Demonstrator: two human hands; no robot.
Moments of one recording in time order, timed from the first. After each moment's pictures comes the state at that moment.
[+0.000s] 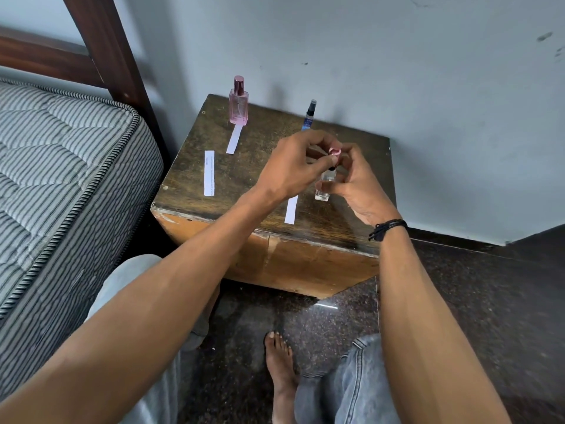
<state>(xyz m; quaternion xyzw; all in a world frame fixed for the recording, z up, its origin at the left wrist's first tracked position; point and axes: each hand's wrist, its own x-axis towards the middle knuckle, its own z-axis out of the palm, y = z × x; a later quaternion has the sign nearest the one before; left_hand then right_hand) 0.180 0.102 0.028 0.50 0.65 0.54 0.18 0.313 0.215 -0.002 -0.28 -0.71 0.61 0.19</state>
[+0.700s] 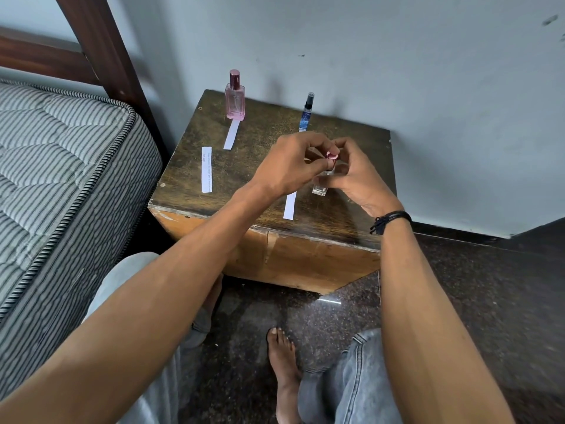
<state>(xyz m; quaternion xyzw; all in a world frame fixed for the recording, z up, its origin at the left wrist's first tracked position) 0.175 0.105 0.019 0.54 0.68 0.47 0.17 0.313 0.219 0.004 -0.31 -0.78 0.52 0.15</state>
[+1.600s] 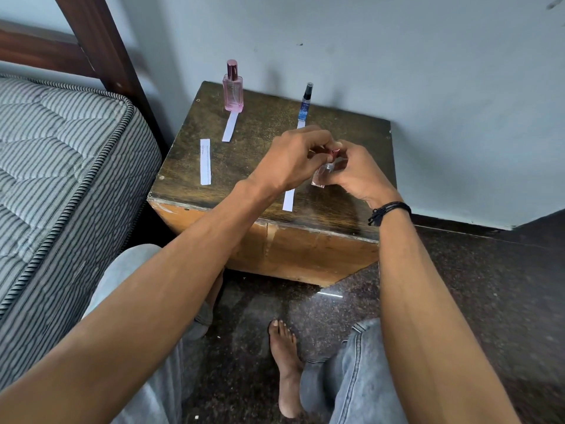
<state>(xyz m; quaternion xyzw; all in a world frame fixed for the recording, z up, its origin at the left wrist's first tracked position) 0.178 0.111 0.004 0.59 0.67 0.44 0.08 0.317 0.220 0.000 -0.34 -0.83 0.44 0.11</state>
